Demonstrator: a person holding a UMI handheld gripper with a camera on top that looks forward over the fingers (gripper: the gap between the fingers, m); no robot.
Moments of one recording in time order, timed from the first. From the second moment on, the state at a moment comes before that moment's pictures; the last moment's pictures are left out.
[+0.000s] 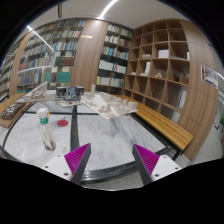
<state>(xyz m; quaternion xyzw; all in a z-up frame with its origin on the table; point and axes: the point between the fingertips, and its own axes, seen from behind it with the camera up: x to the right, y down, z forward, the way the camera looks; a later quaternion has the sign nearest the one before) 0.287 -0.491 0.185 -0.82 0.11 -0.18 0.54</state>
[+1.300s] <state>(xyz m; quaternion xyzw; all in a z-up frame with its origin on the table) 0.058 -0.255 0.074 -0.80 0.05 -0.04 0.60</state>
